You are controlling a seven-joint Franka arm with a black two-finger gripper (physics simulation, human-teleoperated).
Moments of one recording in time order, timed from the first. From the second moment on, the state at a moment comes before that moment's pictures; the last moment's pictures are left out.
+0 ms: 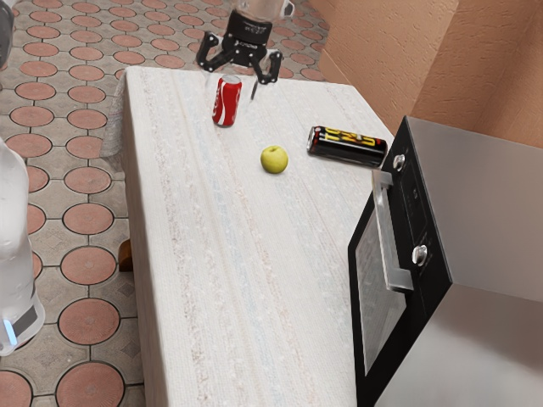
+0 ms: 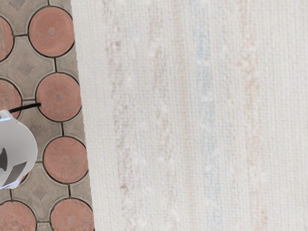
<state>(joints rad) 0.04 -0.26 0.11 -1.64 -0.04 1.26 -1.39</state>
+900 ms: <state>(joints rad) -0.12 -0.16 -0.11 -1.61 0.02 1.57 -1.90</state>
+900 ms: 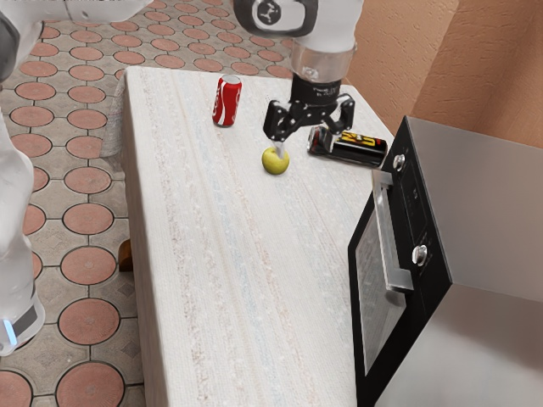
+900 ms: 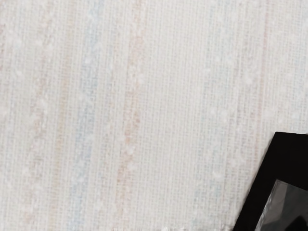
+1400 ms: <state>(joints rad) -0.16 -0.07 -0.20 -1.58 0.01 1.72 -1.74</state>
